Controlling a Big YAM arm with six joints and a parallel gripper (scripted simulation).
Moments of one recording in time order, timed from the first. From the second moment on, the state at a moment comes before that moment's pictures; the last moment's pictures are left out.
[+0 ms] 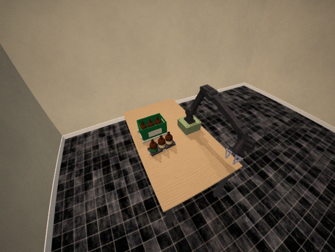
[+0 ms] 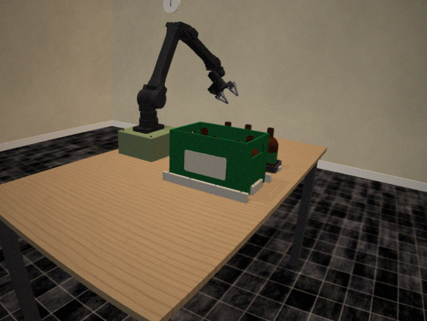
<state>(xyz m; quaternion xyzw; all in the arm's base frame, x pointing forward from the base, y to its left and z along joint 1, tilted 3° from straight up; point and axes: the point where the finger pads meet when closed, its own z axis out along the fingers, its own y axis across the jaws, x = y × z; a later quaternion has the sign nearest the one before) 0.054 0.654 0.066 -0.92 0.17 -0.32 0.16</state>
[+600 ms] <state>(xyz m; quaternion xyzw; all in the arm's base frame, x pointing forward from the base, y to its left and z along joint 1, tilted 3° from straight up) 0.054 0.653 0.066 -0.92 0.17 -0.32 0.16</state>
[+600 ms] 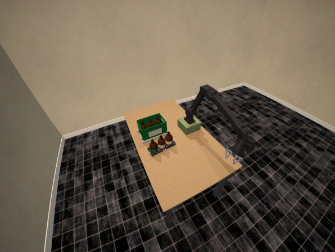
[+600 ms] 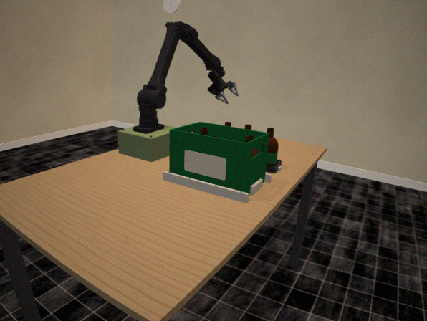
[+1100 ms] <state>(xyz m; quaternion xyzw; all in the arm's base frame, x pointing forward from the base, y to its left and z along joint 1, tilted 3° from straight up) 0.126 0.636 0.081 -0.91 0.23 -0.30 0.14</state>
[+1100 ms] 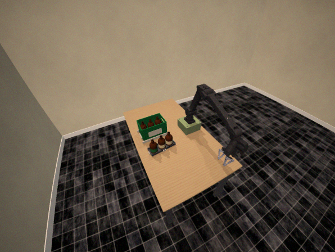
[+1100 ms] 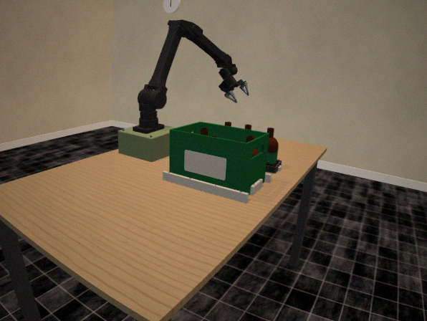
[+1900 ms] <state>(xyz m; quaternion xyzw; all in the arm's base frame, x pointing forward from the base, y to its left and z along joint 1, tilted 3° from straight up) 0.457 0.336 0.106 -0.78 0.60 -0.19 0.01</state>
